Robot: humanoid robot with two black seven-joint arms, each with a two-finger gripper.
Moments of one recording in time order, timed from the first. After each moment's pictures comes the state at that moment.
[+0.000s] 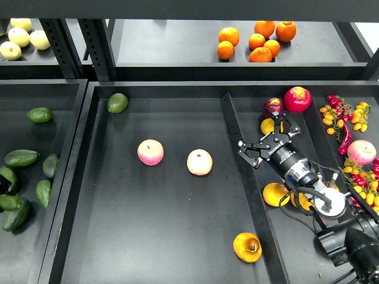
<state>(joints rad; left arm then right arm) -0.45 0.80 -0.63 -0.76 0.60 -0.49 0.49 0.45 0.02 1.29 0.65 -0.18 0.58 -0.17</state>
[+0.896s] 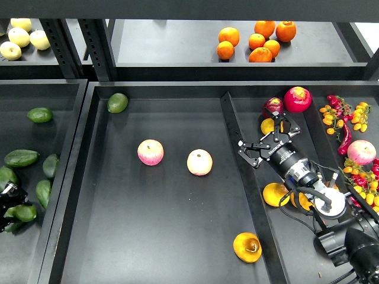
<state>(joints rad) -0.44 0.71 -0.63 -0.73 0.60 -0.49 0.49 0.45 0.02 1.29 0.66 -0.18 0.58 -0.17</state>
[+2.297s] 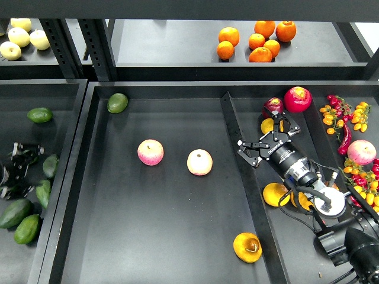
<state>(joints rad) -0.44 0.56 -1.19 -0.87 0.36 -0.49 0.49 0.45 0.02 1.29 0.68 -0.18 0.58 -0.17</state>
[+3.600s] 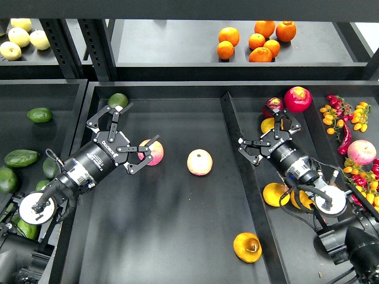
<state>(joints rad) -0.13 0.00 -1.46 -1.24 0.22 -0.48 0.45 0.46 0.01 1.30 0.68 -0.19 0.58 -0.18</state>
